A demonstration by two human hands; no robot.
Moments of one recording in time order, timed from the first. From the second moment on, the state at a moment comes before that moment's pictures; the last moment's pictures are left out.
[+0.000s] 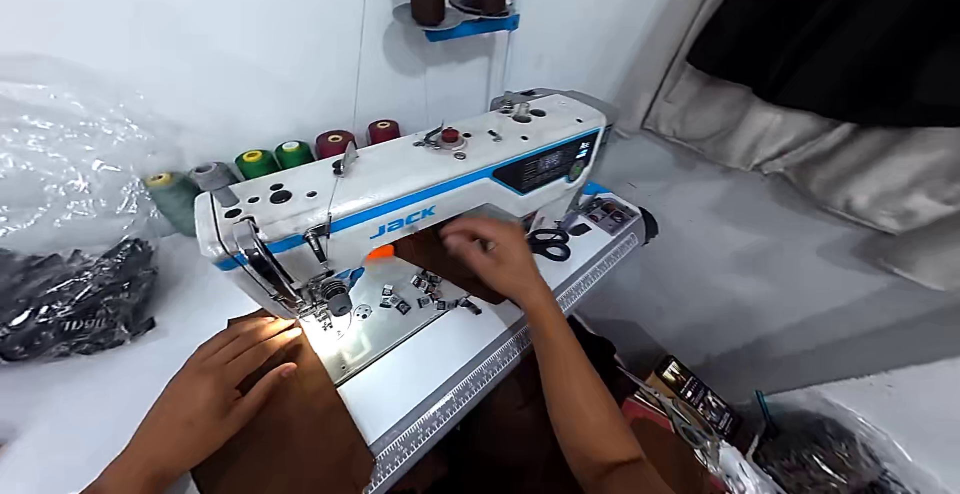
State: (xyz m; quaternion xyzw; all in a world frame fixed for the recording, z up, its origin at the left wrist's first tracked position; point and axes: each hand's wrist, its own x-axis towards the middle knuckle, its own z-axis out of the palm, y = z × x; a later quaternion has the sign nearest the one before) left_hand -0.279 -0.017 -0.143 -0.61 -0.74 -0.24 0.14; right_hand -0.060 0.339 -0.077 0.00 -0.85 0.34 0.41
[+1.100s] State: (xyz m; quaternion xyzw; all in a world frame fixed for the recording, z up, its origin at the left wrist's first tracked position) left_hand -0.289 -0.024 -0.128 -0.57 -0.75 -0.27 0.18; right_hand -0.055 0.429 -0.133 -0.13 -0.74 0.11 0.65
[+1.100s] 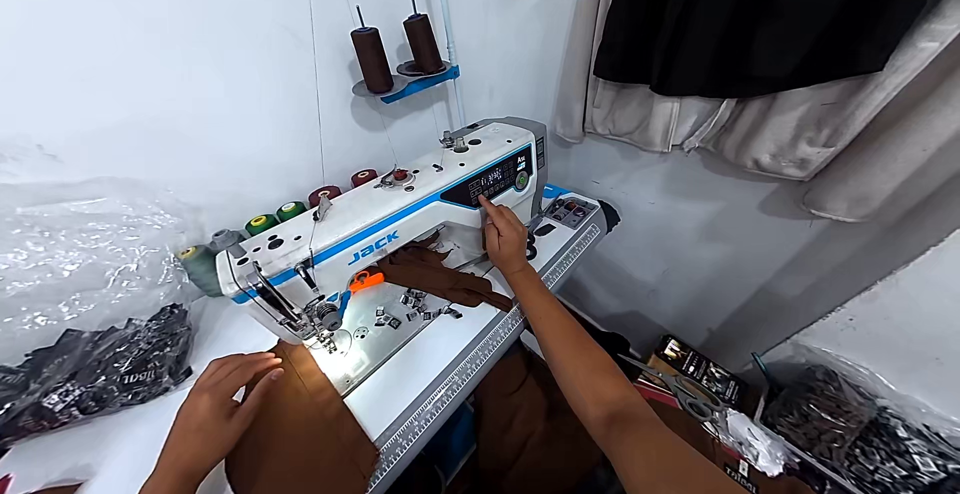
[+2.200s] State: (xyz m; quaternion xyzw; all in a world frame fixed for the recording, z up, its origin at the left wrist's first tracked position) left_hand -0.290 -0.031 -0.121 -0.57 -0.77 -0.26 0.13; right_hand -0.041 0.483 -0.138 -0.31 -0.65 0.12 0.68
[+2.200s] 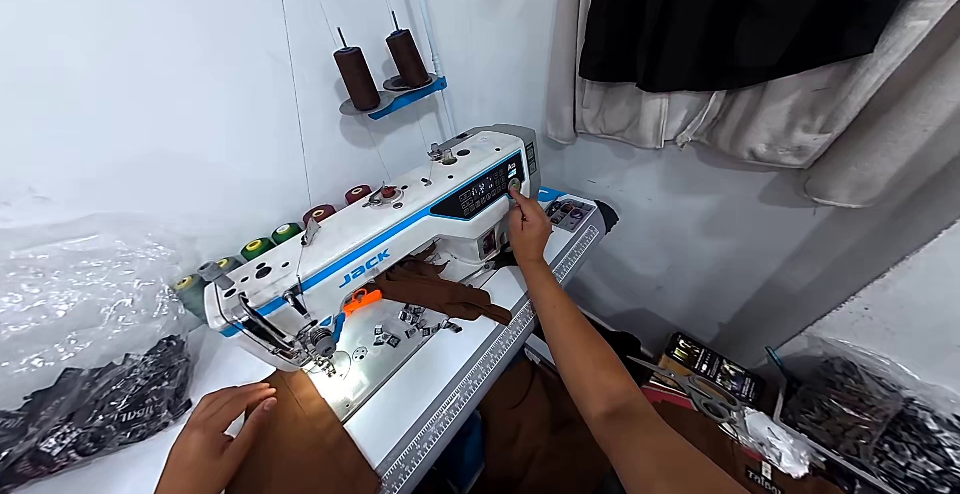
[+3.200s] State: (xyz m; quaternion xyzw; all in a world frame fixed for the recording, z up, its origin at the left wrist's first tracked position) left_hand -0.291 -0.034 -0.119 -0.56 -0.78 -0.26 0.11; right_hand -0.045 0.485 -0.134 -0.33 -0.67 0.15 0.65
